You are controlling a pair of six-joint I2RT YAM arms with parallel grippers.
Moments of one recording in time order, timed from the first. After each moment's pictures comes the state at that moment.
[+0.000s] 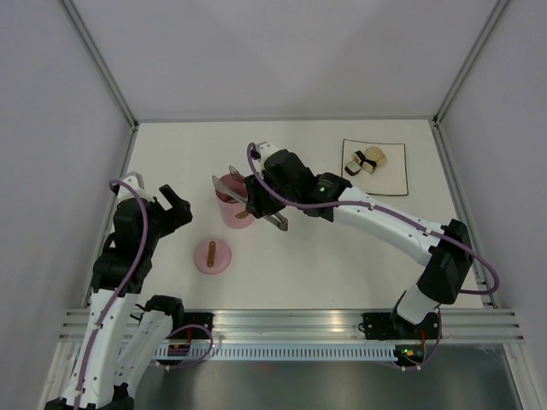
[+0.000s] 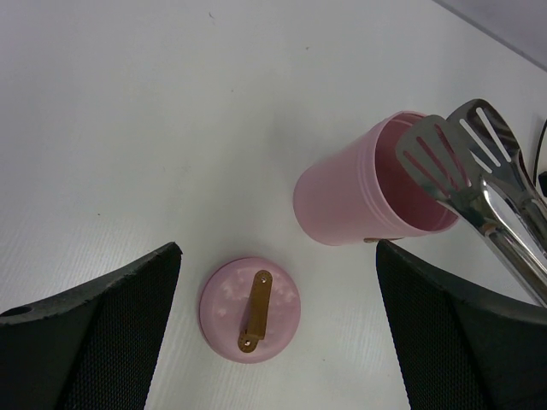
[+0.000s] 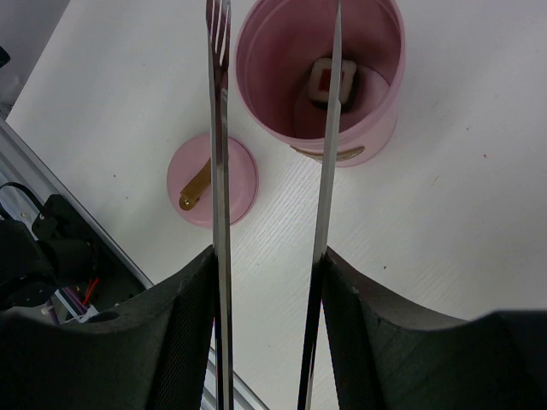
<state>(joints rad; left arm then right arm) -0.15 0.61 0.84 -0.70 -0.21 -0.50 0.93 1.64 1.50 -0.51 -0.02 0.40</state>
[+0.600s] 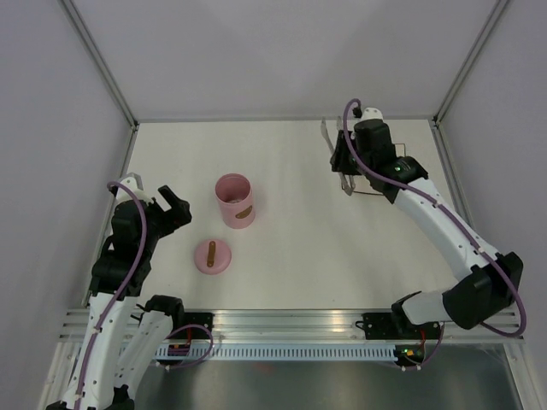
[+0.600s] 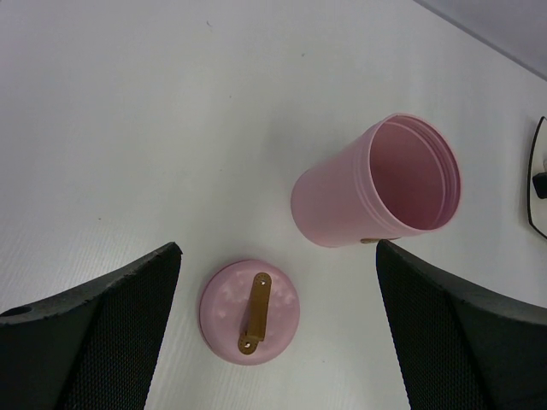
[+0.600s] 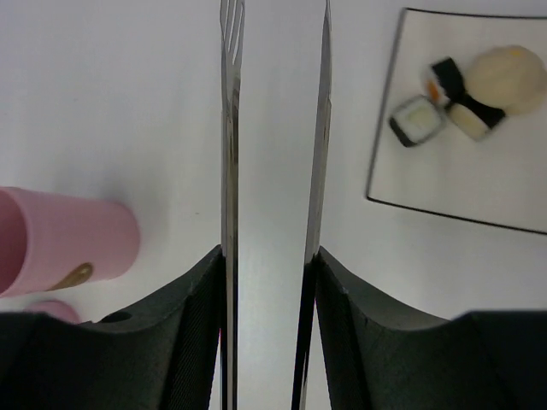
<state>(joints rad) -0.15 0.59 0.84 -0.70 -0.21 -0.49 0.50 1.44 1.42 -0.54 0.13 0.40</state>
